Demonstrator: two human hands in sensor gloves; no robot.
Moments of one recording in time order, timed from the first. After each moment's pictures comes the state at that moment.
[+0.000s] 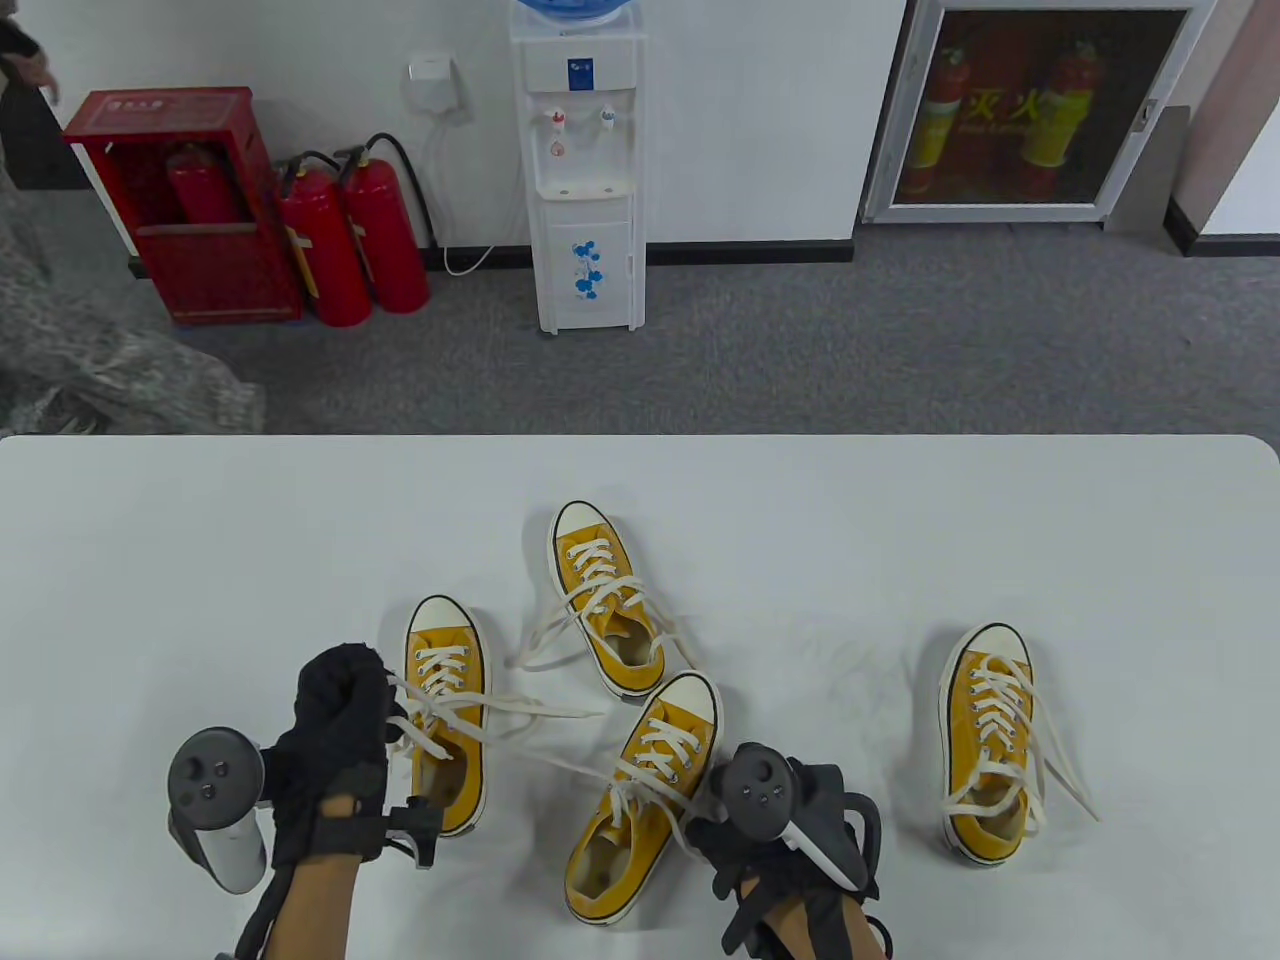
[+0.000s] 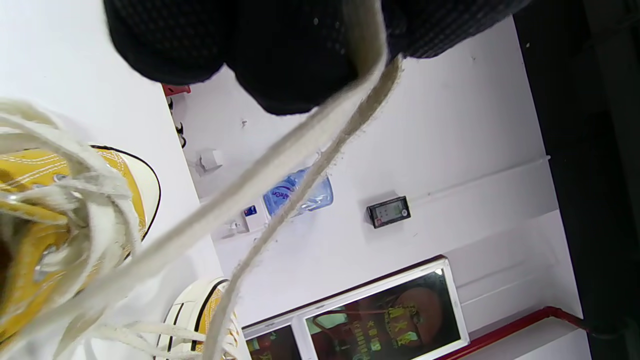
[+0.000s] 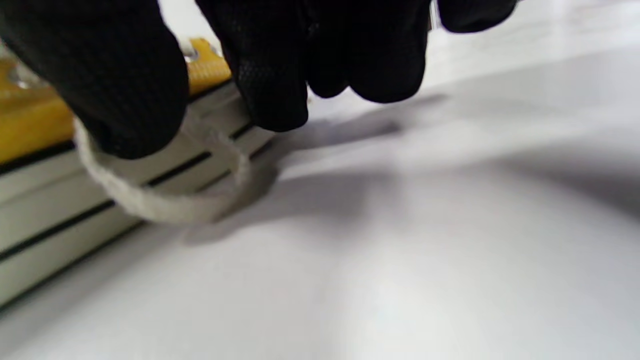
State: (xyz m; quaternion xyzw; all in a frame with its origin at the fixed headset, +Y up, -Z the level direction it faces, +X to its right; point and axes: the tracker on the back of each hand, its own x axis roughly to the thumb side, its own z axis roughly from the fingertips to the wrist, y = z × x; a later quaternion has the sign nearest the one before) left_hand -0.299 -0.704 -0.271 0.15 0.03 0.59 0.79; right_hand 0.098 -0.764 -0.262 0.04 0.08 0.98 0.15
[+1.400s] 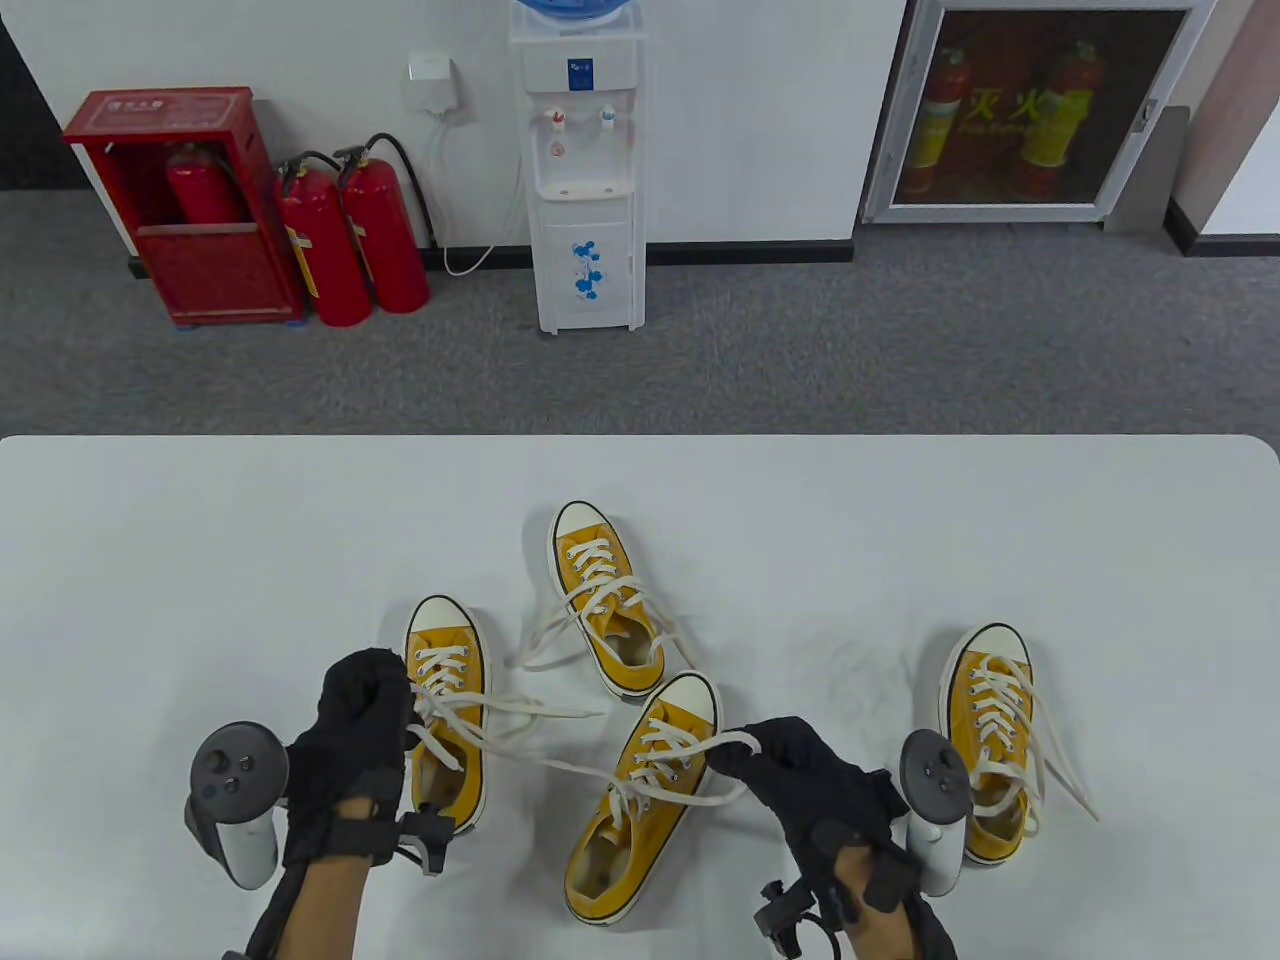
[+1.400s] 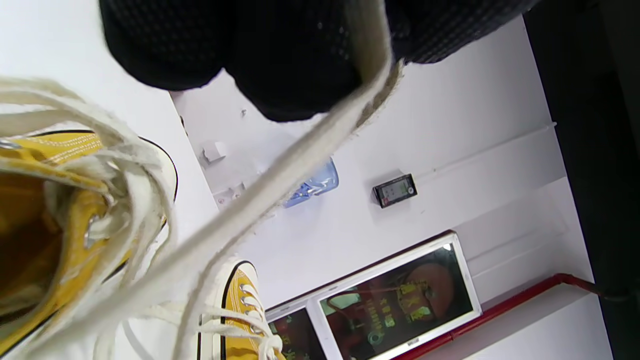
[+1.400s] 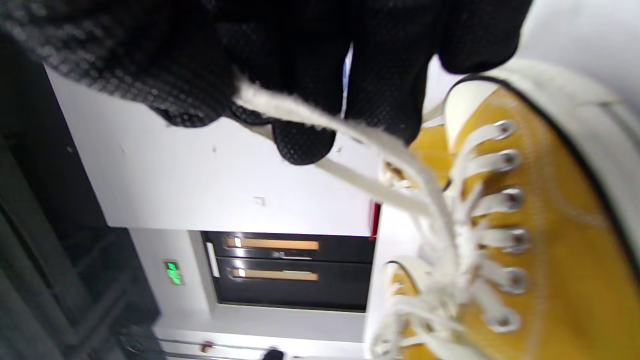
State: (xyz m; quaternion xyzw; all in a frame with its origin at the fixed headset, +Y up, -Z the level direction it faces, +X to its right) left_hand -0.287 -0.705 -0.273 0.12 0.02 0.56 0.82; right_hand 0.156 -0.740 -0.264 0.08 0.06 0.68 0.72
